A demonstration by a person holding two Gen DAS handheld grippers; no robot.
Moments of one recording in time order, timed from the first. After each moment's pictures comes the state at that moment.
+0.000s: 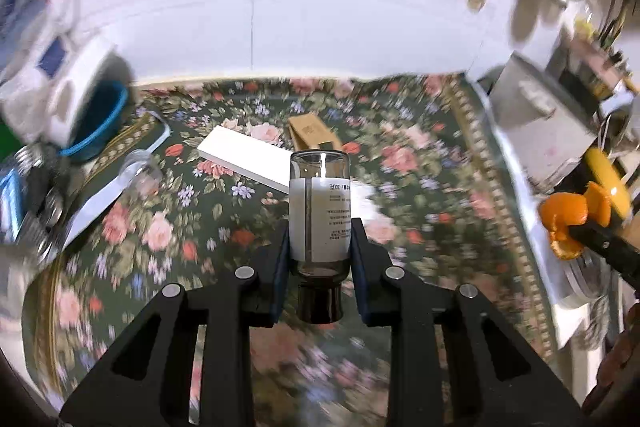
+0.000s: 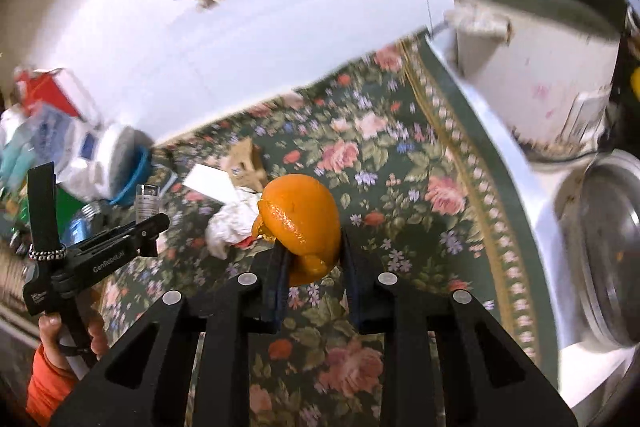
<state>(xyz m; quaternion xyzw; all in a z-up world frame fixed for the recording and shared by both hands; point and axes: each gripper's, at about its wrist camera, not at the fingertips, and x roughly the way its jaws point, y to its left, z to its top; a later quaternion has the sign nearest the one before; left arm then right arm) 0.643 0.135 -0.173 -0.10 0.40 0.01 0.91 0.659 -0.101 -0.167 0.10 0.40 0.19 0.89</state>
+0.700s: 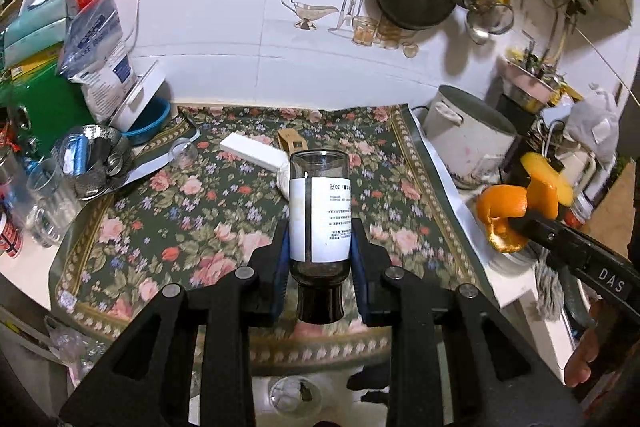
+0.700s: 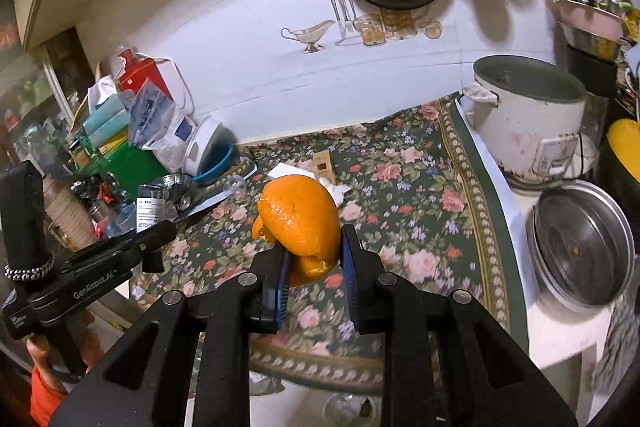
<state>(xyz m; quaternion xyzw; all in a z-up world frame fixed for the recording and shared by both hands) 0.443 0.099 -0.102 -0.10 0.33 0.00 0.94 0.509 -0.120 -0.106 0.07 0.32 0.27 0.90</state>
